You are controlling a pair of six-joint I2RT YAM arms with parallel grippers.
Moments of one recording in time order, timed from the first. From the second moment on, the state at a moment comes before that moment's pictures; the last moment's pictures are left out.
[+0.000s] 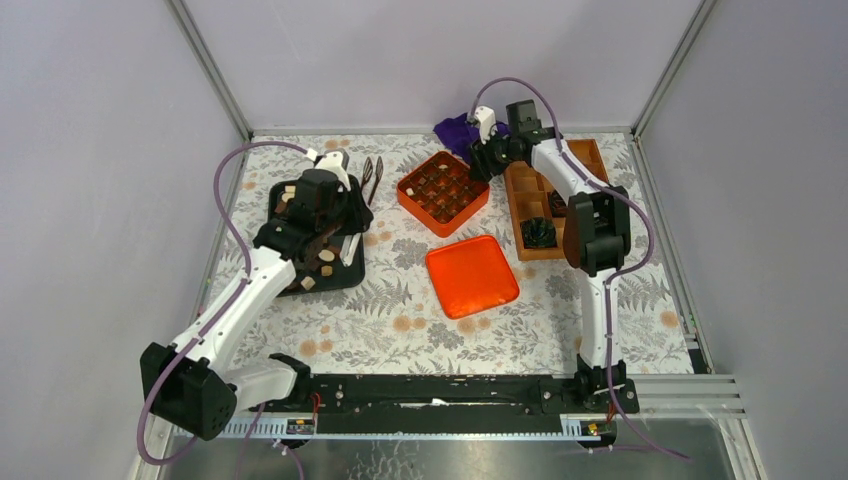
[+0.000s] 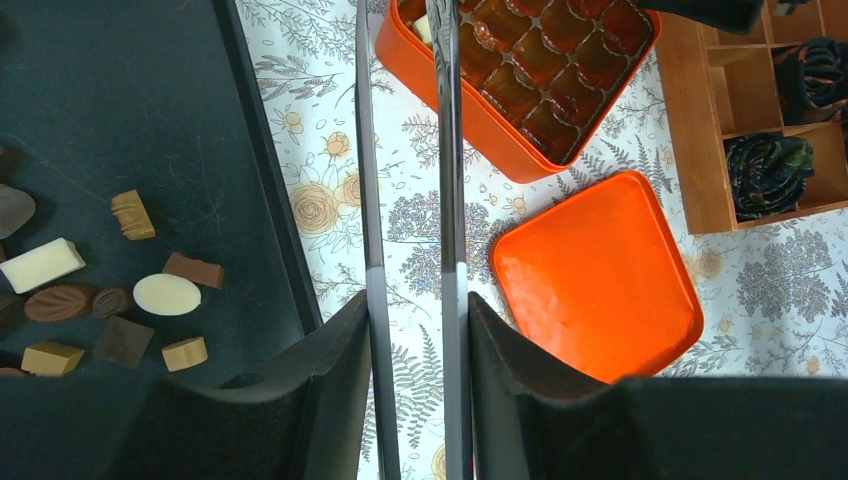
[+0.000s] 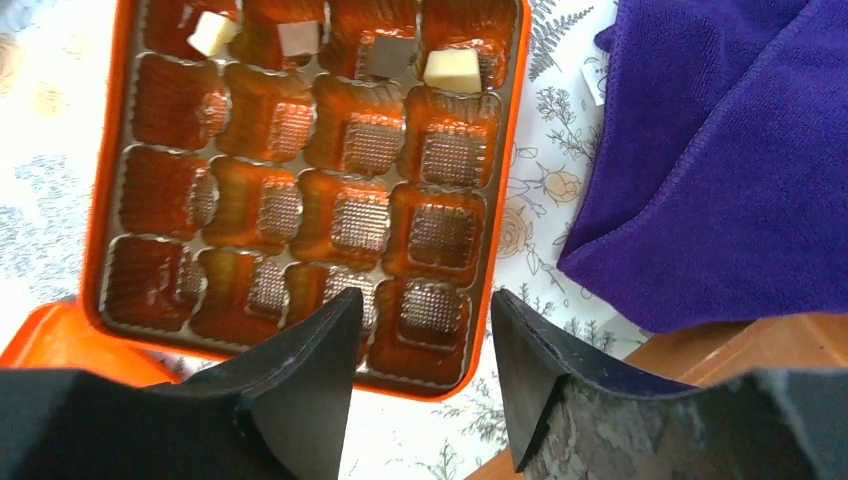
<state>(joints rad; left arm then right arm) -0.38 1.17 1.03 -0.45 -0.02 -0.39 0.25 2.25 1.95 -0.56 -0.58 -0.45</state>
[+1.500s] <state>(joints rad) -0.37 1.15 1.02 -0.44 -0.04 -0.39 0.28 2.17 1.92 -0.33 -0.42 -0.56</state>
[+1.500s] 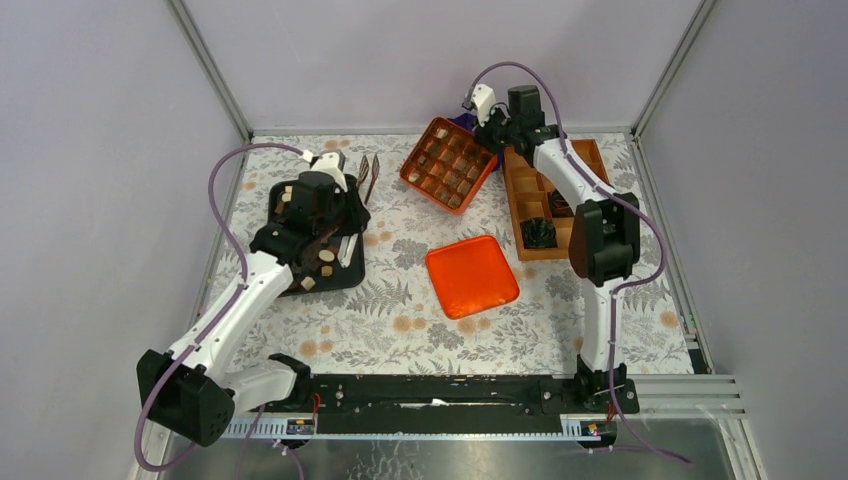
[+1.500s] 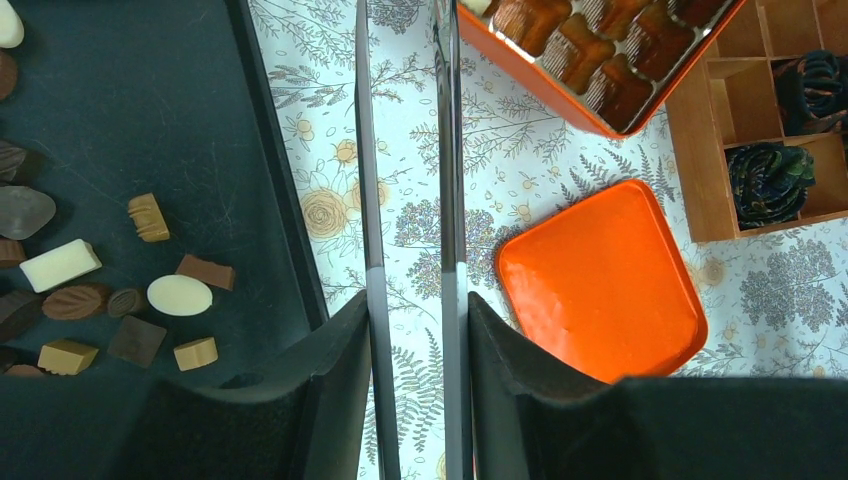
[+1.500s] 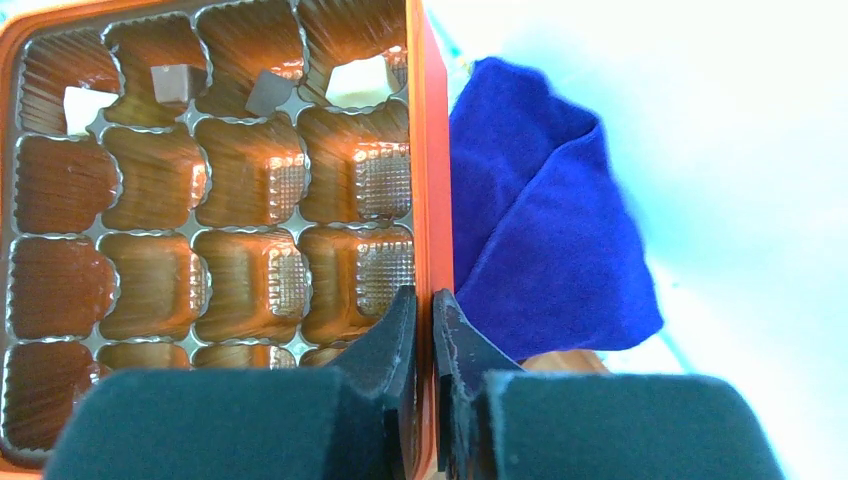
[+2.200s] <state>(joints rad) -0.37 1.08 0.97 -0.43 -0.05 -0.38 0.32 2.01 1.65 -0.11 -0.38 -0.73</state>
